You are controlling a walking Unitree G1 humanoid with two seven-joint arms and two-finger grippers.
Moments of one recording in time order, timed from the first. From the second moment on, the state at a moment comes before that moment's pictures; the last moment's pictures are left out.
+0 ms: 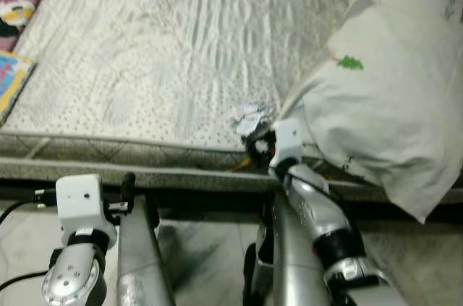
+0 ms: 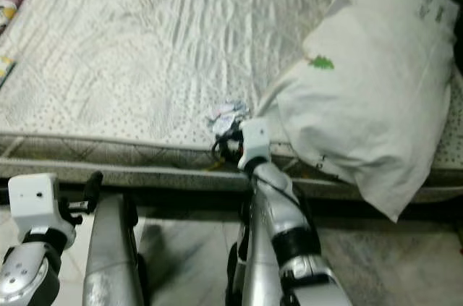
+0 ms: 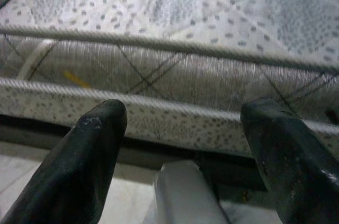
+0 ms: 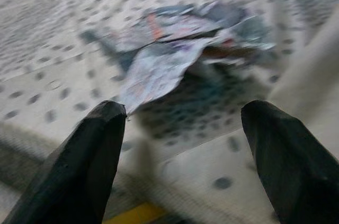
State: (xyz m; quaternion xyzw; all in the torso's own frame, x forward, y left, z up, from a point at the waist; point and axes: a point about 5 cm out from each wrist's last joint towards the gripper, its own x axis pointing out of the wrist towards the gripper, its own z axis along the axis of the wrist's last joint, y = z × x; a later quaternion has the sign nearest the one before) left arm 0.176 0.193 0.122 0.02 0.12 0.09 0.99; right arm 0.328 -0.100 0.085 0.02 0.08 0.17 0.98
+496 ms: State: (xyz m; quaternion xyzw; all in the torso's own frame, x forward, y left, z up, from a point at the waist) left arm 0.176 0.194 0.130 0.03 0.11 0.09 0.99; right arm 0.347 -0.084 0.109 0.04 0.01 0.16 0.99
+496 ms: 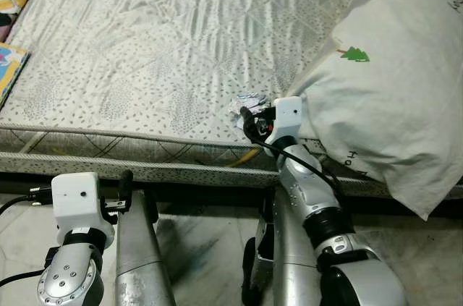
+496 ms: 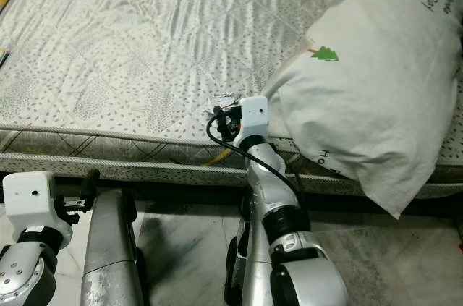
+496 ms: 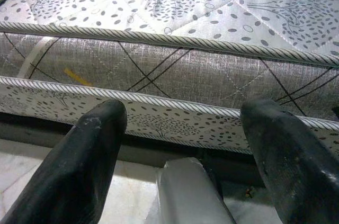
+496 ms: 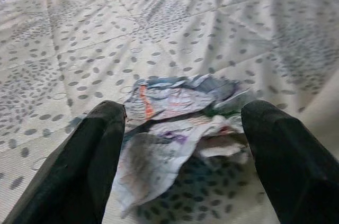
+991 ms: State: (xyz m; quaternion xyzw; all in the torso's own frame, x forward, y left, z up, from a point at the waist) left arm 0.182 0.190 0.134 0.03 0.10 0.08 0.99; right arm 0.346 -0.047 0.111 0.07 0.01 0.19 0.98
